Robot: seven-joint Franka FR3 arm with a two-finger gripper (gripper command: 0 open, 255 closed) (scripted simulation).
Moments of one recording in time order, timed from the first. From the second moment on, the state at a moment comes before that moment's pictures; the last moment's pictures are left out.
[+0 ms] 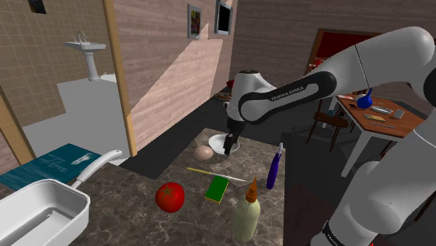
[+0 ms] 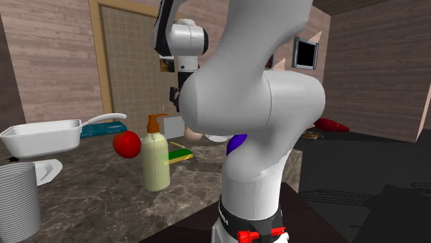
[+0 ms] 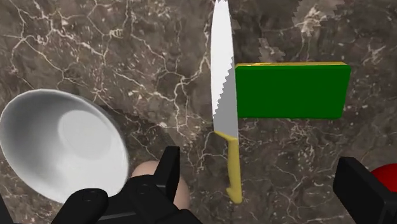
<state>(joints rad) 0.08 -0.23 0.13 -2.40 0.00 2.27 -0.20</state>
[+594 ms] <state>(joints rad) 0.09 0.11 0.17 -2.26 -0.16 2.47 -0.14</state>
